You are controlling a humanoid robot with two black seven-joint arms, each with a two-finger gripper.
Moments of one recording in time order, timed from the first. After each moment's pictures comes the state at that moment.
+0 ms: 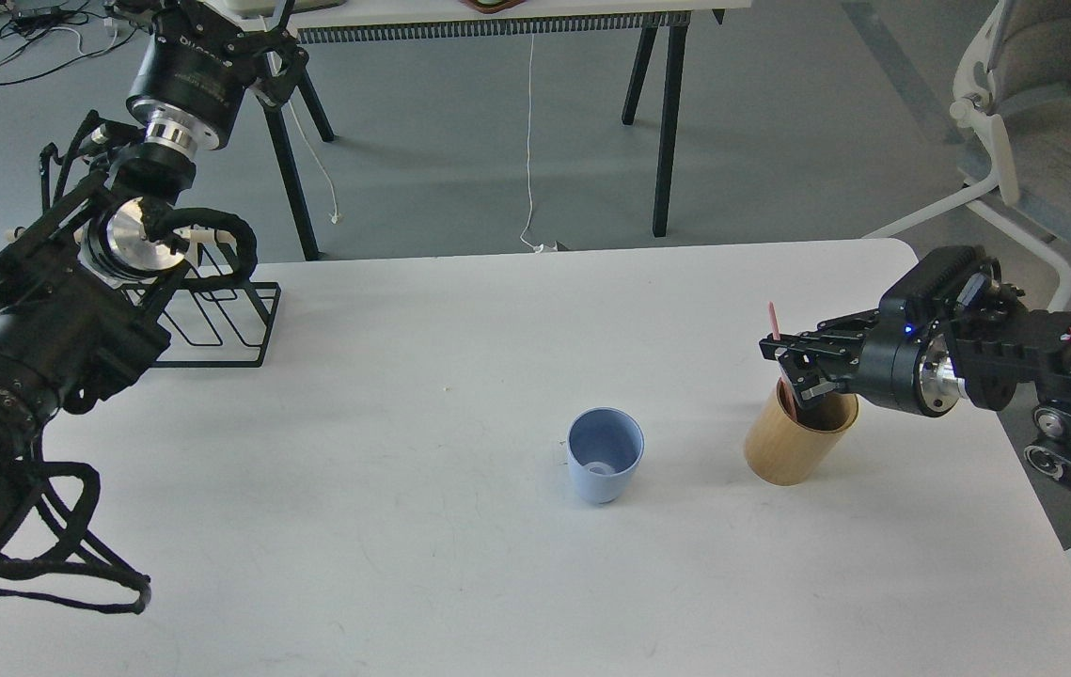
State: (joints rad) left arm -1.00 0.24 -0.77 -0.48 -0.08 -0.49 -0.38; right arm 0.74 -0.81 0.42 1.40 -2.00 0.25 0.21
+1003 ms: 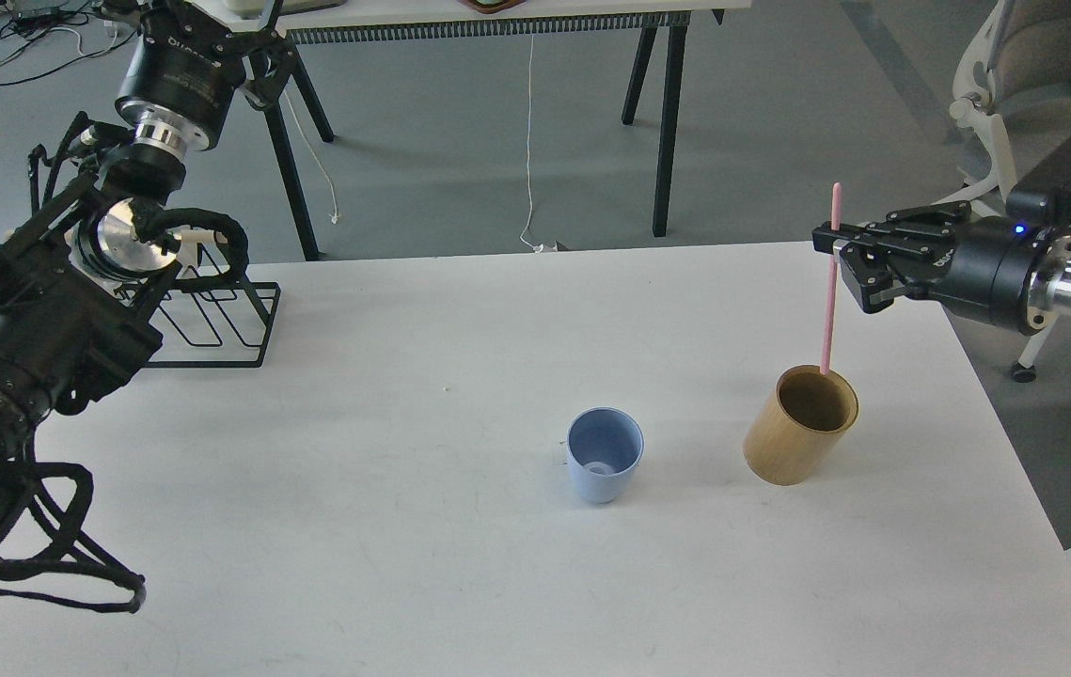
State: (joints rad) left arm -0.99 0.25 -0.77 -0.47 -0.08 -0.49 -0.38; right arm 0.77 -1.03 0.64 1.62 -1.88 0.25 0.21
